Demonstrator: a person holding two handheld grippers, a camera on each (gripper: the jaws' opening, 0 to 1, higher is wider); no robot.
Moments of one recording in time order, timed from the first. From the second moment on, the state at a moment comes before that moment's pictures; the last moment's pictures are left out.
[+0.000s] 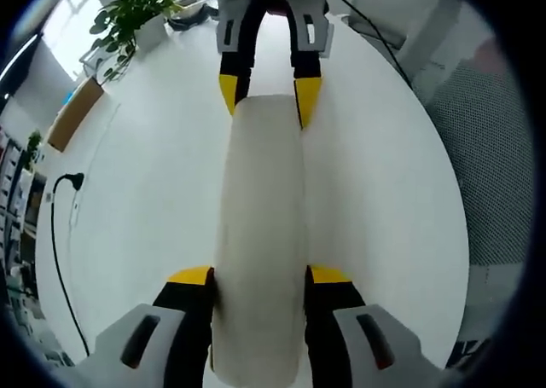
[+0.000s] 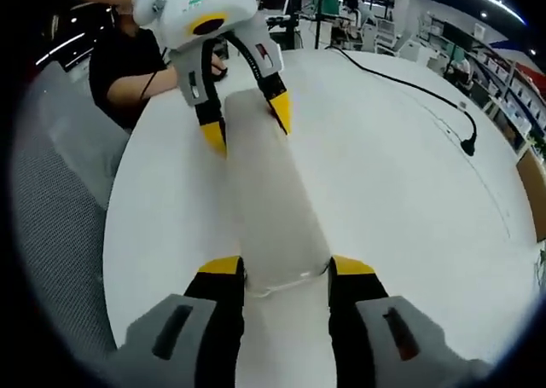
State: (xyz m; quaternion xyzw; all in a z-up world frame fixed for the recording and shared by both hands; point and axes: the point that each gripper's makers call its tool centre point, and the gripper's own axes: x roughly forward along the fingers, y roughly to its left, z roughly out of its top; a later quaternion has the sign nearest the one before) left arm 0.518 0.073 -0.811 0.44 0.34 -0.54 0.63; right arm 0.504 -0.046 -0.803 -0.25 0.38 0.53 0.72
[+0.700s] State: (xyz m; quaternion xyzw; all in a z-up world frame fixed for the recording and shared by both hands) left arm 0.515 0.073 -0.809 0.44 0.34 -0.54 0.63; right arm 0.504 -0.064 -0.791 0.29 0.47 0.33 0.77
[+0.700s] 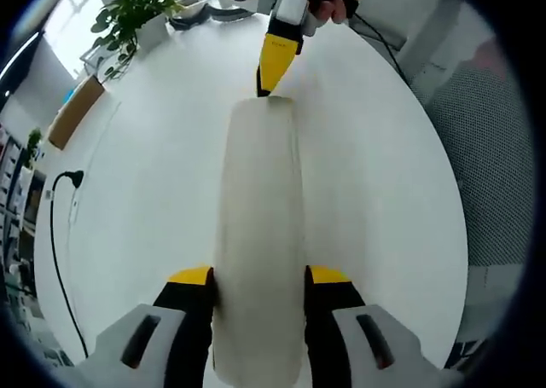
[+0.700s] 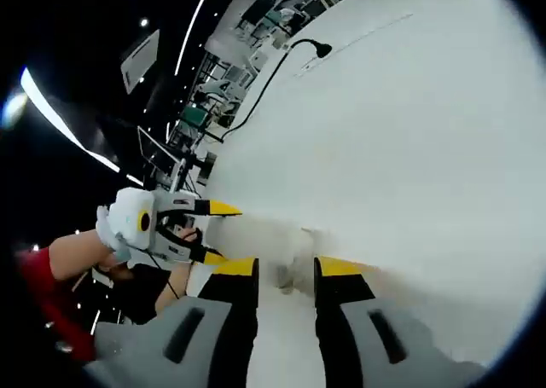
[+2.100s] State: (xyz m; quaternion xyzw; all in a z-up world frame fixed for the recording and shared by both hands) left arm 0.507 0.071 -0.809 0.44 0.36 -0.55 0.61; right arm 0.506 -0.043 -0.789 0.31 0.43 0.28 0.80
